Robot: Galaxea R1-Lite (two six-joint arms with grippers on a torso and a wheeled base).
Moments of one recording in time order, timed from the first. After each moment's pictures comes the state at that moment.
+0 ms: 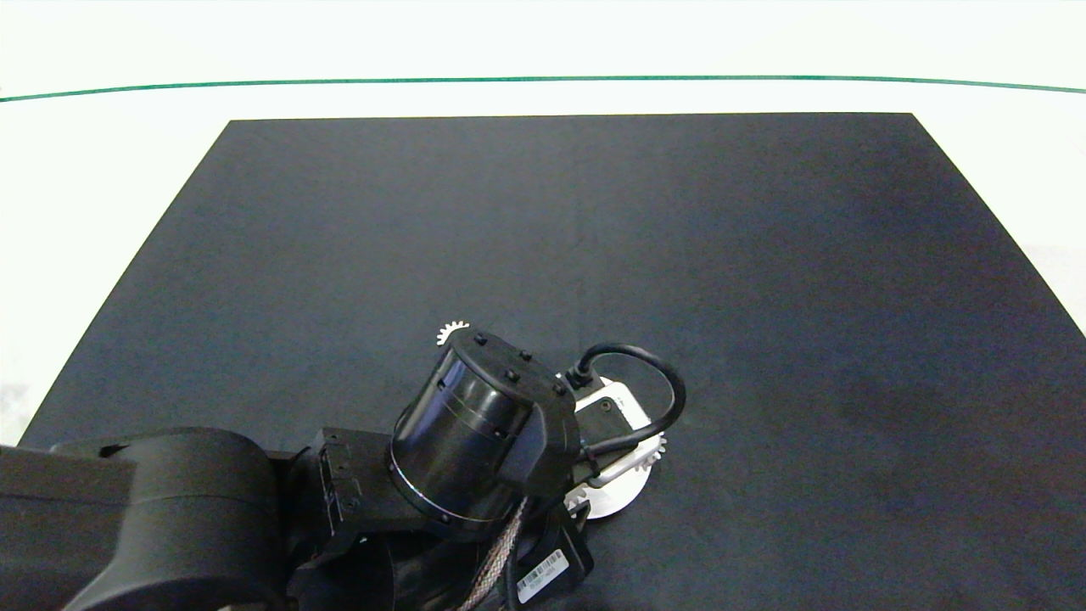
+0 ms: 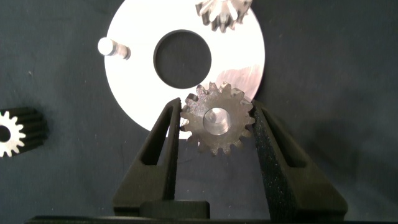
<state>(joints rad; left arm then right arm) -1.00 1.67 -0.97 -0.04 0.31 0.36 0.62 0.67 -0.99 0.79 -0.37 -0.23</state>
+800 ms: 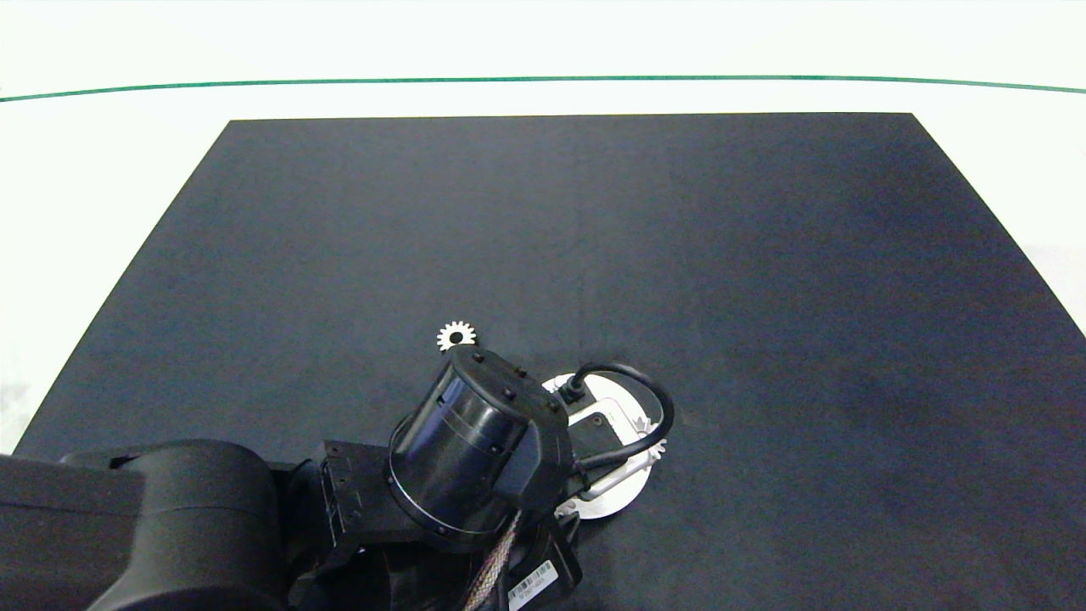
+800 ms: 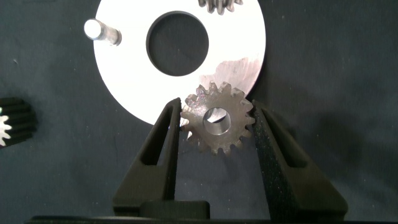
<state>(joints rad) -1.00 1.68 -0.94 -0.05 0.31 0.36 0.62 0.66 -0.99 0.80 -0.37 -0.23</state>
